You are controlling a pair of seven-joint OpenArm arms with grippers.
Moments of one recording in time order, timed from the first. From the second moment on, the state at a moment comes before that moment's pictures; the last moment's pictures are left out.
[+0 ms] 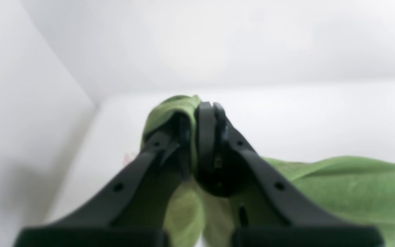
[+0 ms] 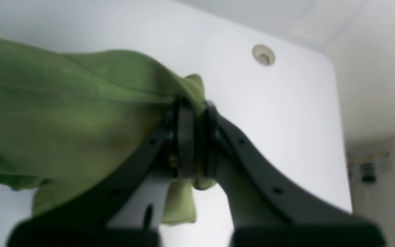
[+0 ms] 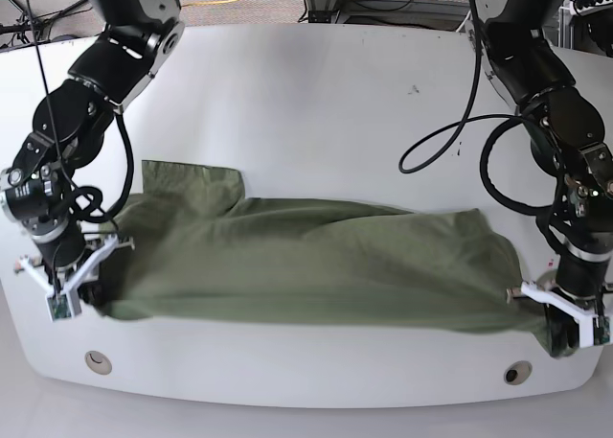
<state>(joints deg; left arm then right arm) -22.7 -12.6 -22.3 108.1 -10.2 -19.4 46.9 20.9 11.7 29.9 104.3 14.0 41.2 -64.6</state>
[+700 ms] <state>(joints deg) -44.6 -21.4 -19.7 108.8 -10.4 -19.4 52.5 49.8 24.2 11.5 98.6 15.7 41.6 -63.2</state>
